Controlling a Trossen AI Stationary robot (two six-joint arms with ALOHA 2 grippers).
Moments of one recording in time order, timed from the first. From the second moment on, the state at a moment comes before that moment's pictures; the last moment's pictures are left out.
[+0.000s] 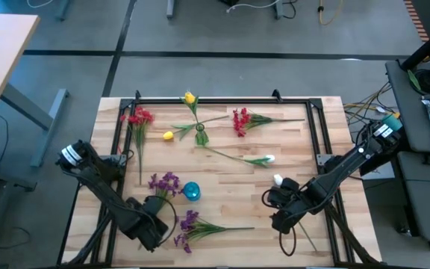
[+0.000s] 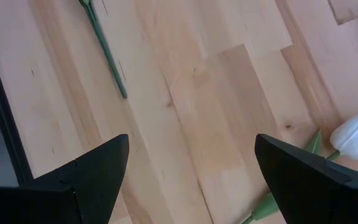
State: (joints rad) left arm -0.86 1.72 1.01 -0.97 -0.07 -1.79; right arm 0.65 1.46 1.03 -0.80 0.20 1.01
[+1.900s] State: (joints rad) left arm -0.85 1.26 0.85 0.36 -0.86 0.03; right arm 0.65 1.46 1.03 -0.74 0.34 0.91
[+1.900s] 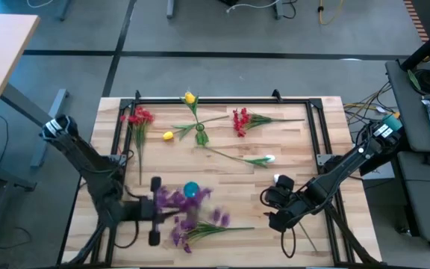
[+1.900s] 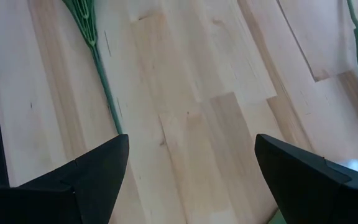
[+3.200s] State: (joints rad) left arm -0.63 1.58 0.32 1.43 -0.98 0.06; right arm 0.65 1.46 1.03 -0.69 0.34 0.92
